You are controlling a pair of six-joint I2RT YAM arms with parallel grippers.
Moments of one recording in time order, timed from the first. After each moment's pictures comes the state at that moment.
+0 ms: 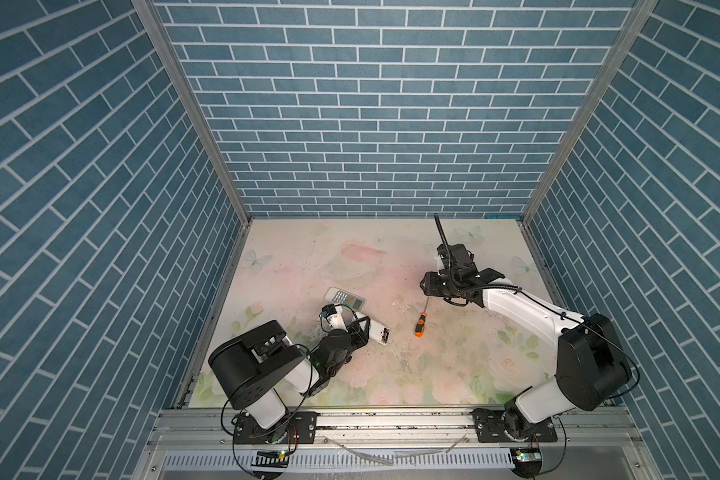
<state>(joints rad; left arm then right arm) -0.85 1.62 0.16 1.09 -0.29 -1.11 0.56 1.53 1.06 -0.43 -0.07 0.50</state>
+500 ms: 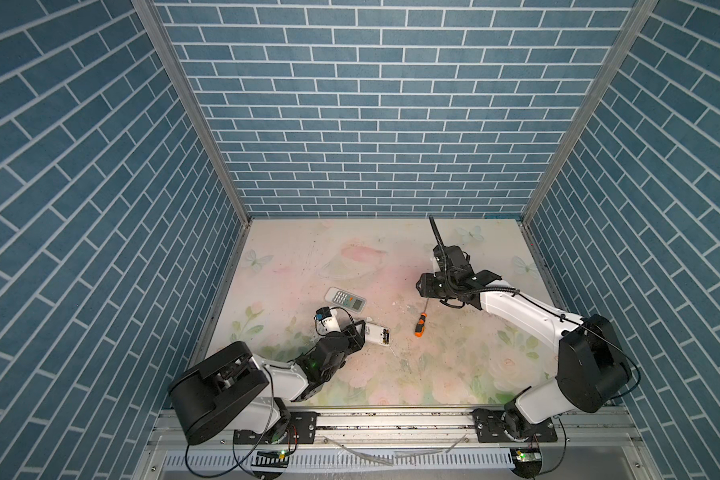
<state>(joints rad) -0.88 1.32 0.14 0.72 -0.34 -1.07 0.61 1.53 1.06 -0.42 -0.06 0.53</state>
